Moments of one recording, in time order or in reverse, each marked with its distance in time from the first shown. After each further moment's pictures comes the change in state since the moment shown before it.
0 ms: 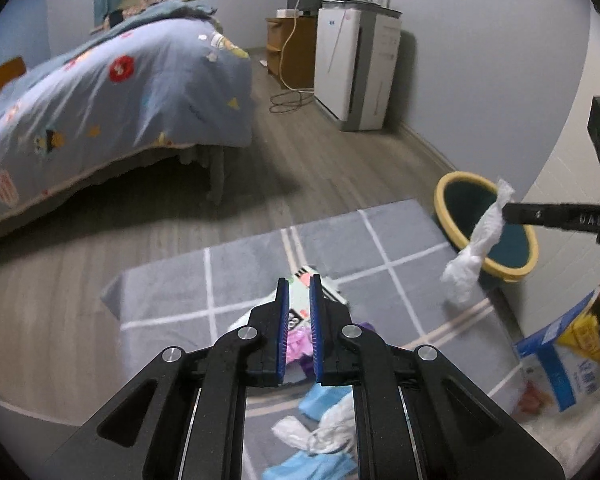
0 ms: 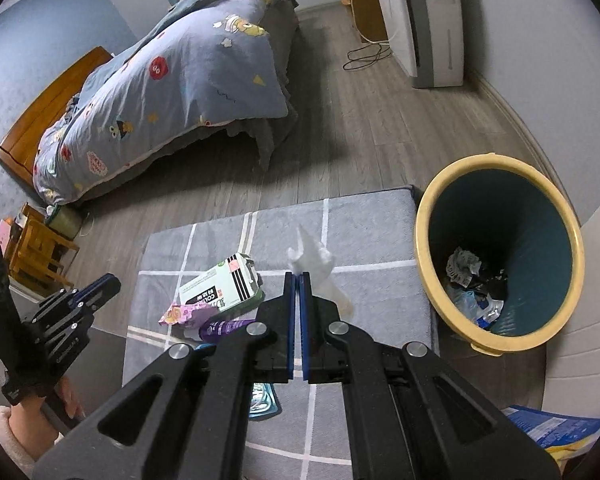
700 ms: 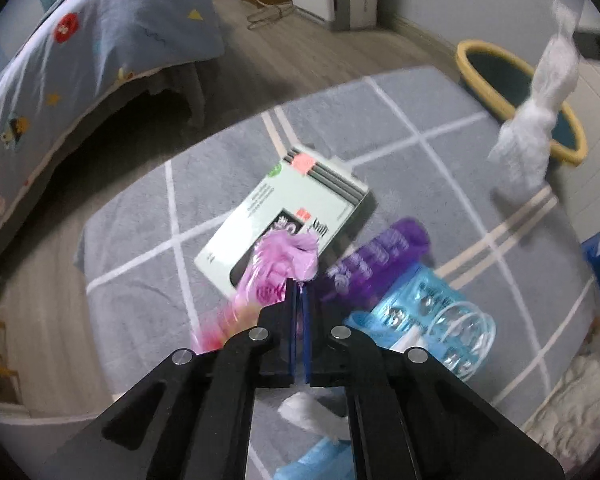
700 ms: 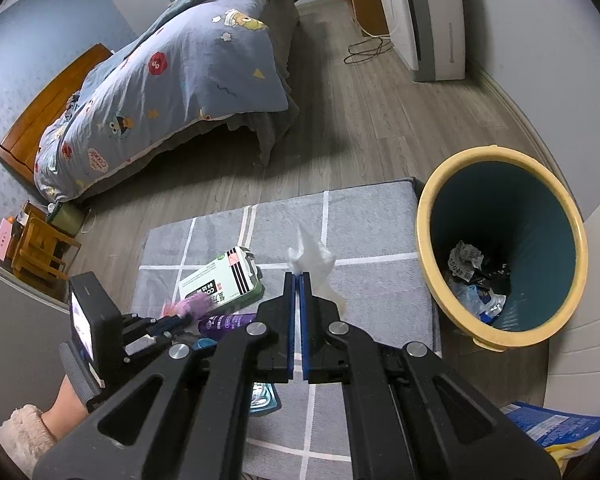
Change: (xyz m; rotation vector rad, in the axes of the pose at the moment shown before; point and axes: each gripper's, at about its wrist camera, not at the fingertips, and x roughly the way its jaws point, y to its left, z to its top) left arm 0.094 -0.017 -0.052 0.143 0.274 0.025; right arm 0.006 0.001 -0.003 -0.003 0.023 0.004
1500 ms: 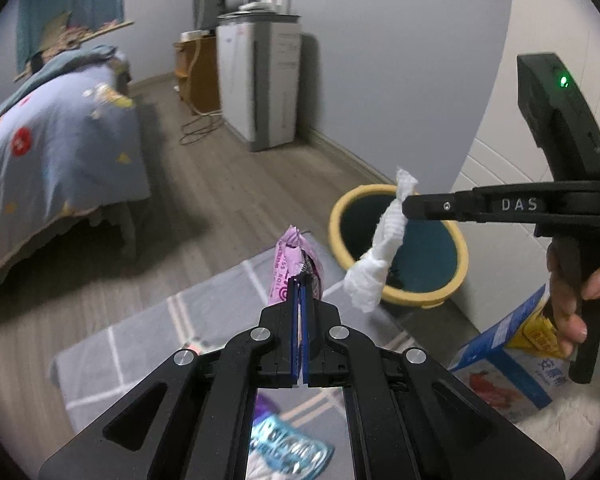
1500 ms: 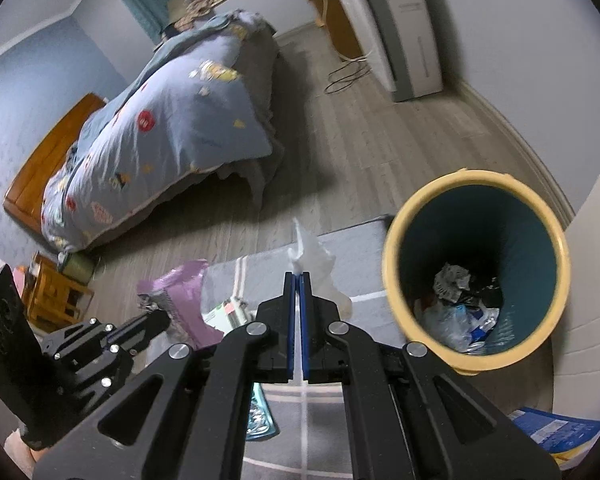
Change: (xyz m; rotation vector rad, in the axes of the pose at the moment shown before) left arm -0.110 -0.083 0.099 0.085 -0.330 -0.220; right arm -0.042 -0.062 0.031 0.146 -0.123 0.031
